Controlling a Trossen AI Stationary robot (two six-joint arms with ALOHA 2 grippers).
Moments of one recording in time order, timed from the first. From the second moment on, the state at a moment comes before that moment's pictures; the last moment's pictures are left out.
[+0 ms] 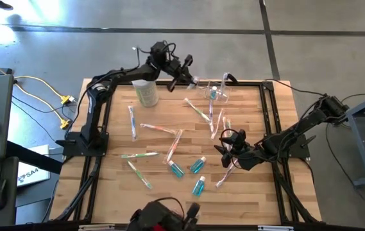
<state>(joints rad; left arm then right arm) 0.73 2.07 1.55 0.77 1.30 0.10 0.51 1.20 0.59 -0.12 0.84 0.90</state>
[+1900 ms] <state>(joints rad) 0.72 2.47 1.96 0.82 0.86 -0.22 0.51 1.20 0.59 -0.12 0.90 0.75</state>
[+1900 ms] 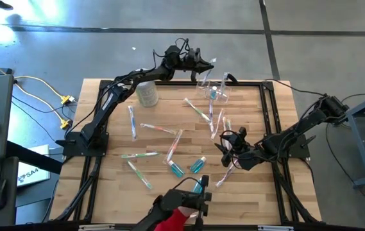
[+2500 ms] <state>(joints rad) 0.73 2.49 1.96 0.76 0.85 -0.18 0.51 1.20 0.59 -0.12 0.89 0.76</state>
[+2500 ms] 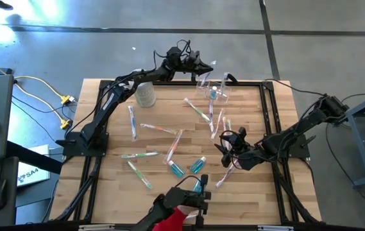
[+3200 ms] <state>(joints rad) 0.70 2.49 1.96 0.62 0.77 -0.09 0.51 1.20 0.59 -0.12 0.89 0.76</state>
